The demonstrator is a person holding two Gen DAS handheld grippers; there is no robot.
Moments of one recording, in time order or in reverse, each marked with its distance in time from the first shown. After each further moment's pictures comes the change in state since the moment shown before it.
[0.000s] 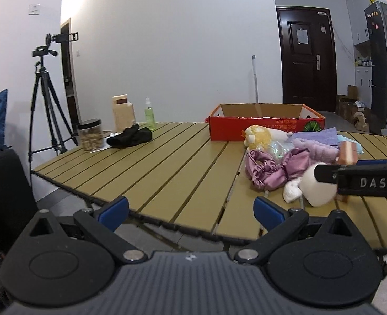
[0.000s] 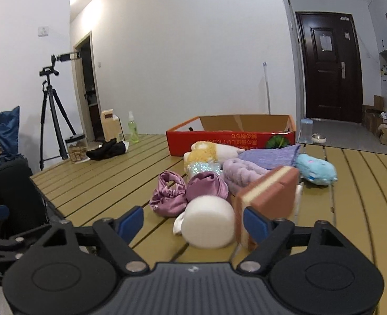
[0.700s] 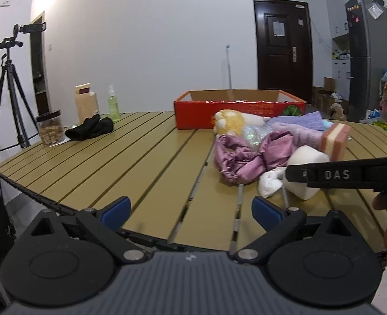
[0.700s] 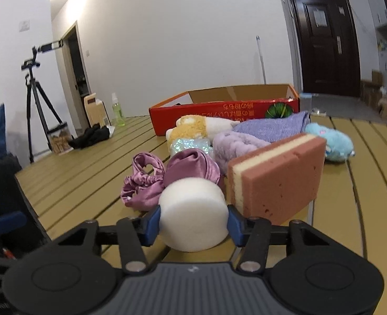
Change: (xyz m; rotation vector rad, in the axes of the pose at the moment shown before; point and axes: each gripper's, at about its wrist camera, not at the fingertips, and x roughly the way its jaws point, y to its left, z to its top) left arm 0.050 -0.028 -0.013 0.036 0.026 -0.132; right arm 0.057 -0.025 -0.012 0.086 0.081 0.008
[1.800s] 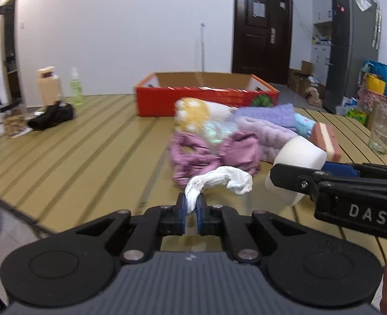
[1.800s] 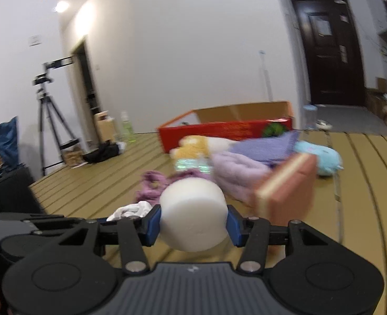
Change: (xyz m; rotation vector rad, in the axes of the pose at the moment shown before) left arm 0.018 -0.014 0.031 -0.016 0.118 -0.107; right arm -0.044 -0.003 0.005 -0.024 -0.069 0.063
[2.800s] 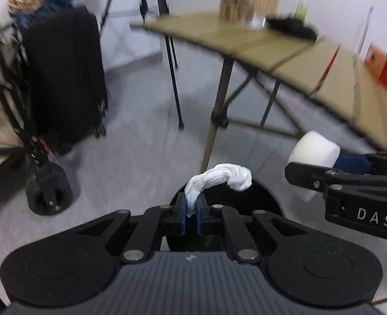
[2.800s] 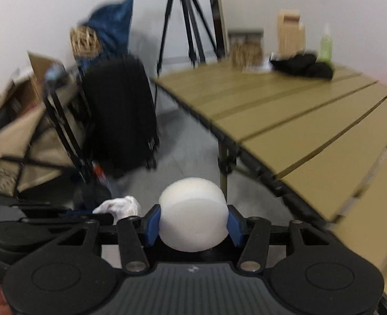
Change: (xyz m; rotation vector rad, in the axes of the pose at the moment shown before) left arm -0.026 0.326 -0.103 -0.416 0.362 0.405; right arm 0.186 0.319 -0.046 -0.321 0.433 0.393
